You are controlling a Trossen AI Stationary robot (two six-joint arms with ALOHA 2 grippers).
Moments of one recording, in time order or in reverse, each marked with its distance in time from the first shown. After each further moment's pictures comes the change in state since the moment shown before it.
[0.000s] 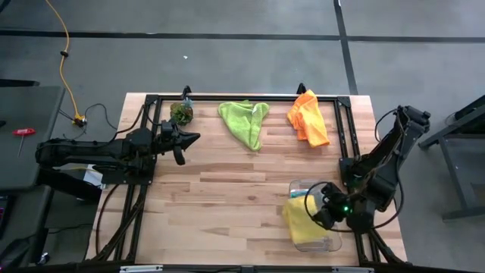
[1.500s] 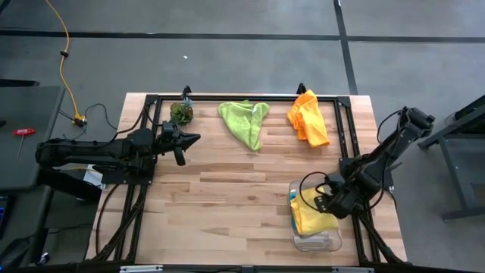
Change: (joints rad) left arm 0.000 0.000 0.000 -0.033 0.000 -0.002; right arm -0.164 -0.006 -0.115 -0.342 -0.428 0.176
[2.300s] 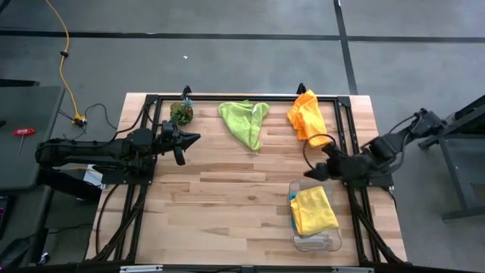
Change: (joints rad) left arm -0.001 0.000 0.004 0.009 0.003 -0.014; right arm -0.290 -0.350 0.009 0.242 0.376 -0.484
